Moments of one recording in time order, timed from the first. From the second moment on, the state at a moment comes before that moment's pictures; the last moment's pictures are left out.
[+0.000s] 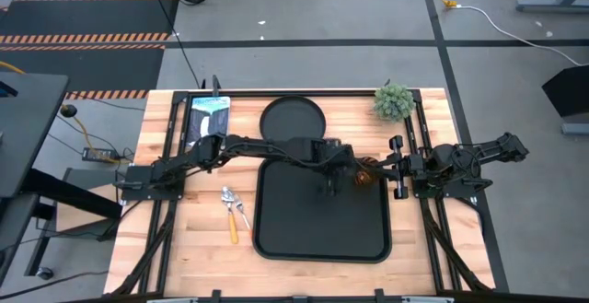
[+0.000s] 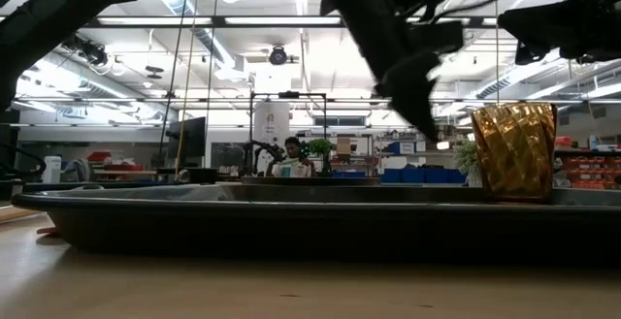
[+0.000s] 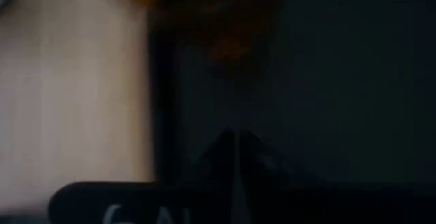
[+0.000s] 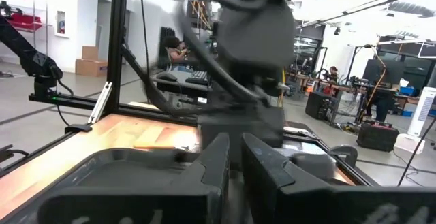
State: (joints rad) left arm 0.01 2.39 2.17 -0.77 -0.15 0.24; right arm 0.24 0.07 0.01 0.21 0.21 -0.21
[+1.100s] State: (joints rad) left arm 0.11 2.02 1.60 -0.70 -0.40 0.14; right arm 0.24 0.07 0.01 0.21 0.21 -0.21
